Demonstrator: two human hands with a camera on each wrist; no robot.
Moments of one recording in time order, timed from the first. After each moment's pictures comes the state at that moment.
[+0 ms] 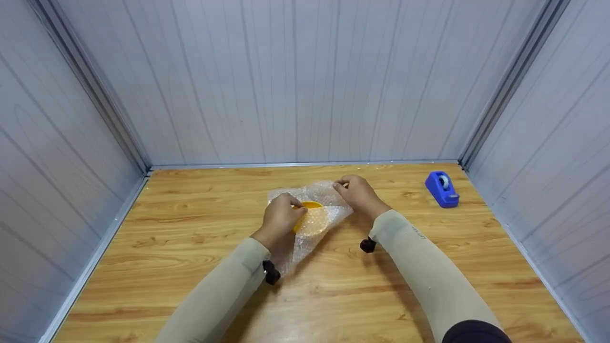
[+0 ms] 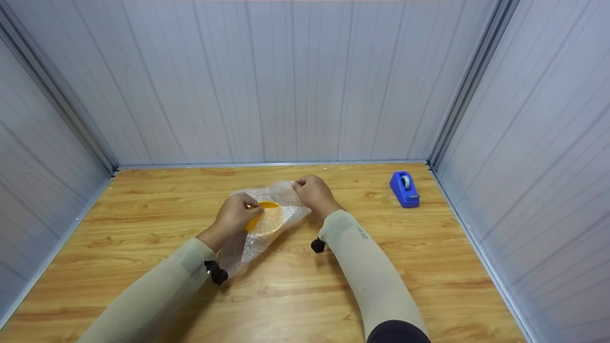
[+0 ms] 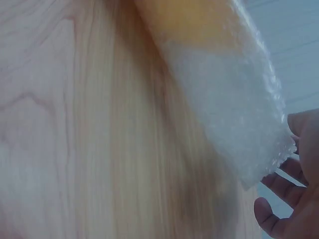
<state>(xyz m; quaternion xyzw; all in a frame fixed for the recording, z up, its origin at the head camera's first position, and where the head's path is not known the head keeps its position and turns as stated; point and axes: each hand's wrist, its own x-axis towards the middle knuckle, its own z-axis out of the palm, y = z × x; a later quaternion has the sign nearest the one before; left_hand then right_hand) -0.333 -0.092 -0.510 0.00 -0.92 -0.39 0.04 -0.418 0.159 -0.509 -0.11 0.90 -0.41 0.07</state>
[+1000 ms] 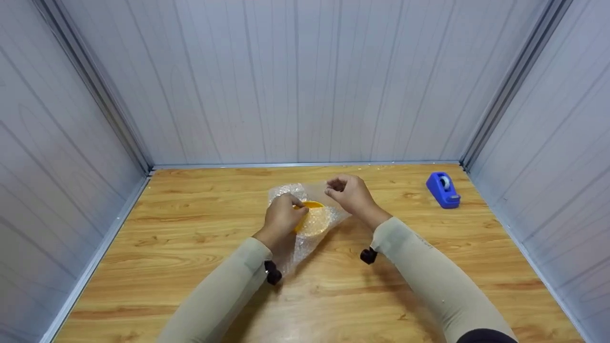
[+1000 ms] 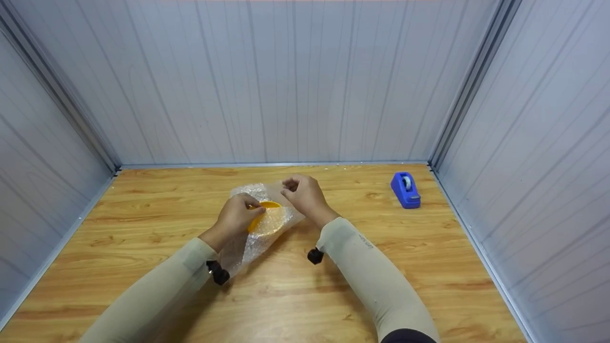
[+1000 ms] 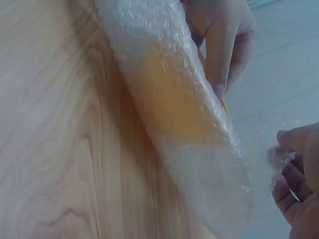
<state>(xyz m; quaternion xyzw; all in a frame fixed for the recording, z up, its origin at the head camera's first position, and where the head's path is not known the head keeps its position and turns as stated) -0.336 -0.091 -0.512 0.00 -0.91 -0.41 0.05 -0.384 0.133 -0.488 -0.15 0.87 -0.47 -0.02</state>
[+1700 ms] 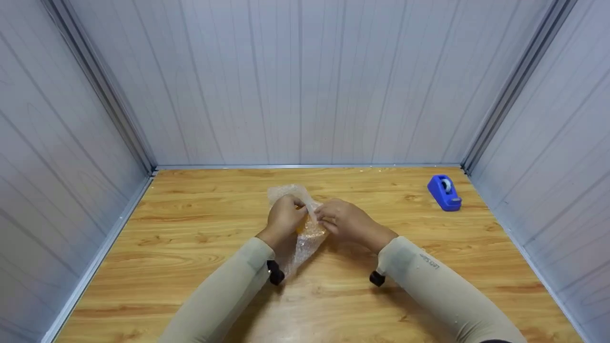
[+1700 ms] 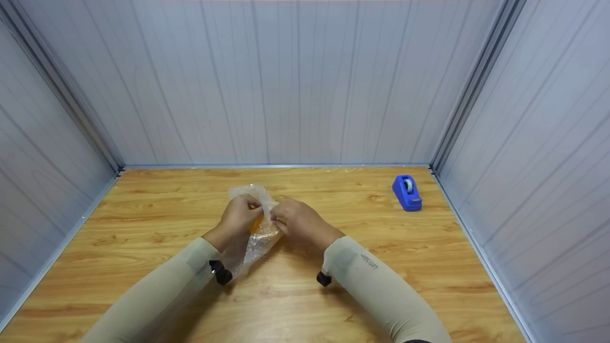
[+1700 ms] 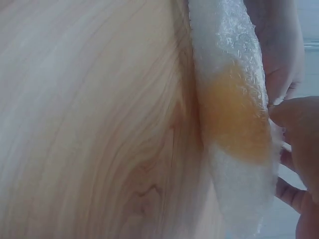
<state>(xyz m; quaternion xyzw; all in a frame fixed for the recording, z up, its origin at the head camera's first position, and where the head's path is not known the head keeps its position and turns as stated) -0.342 -0.085 -0.515 -0.01 -0.91 -0.40 0.06 -0.346 0.138 -0.505 -0.49 0.84 -0.18 -0.15</state>
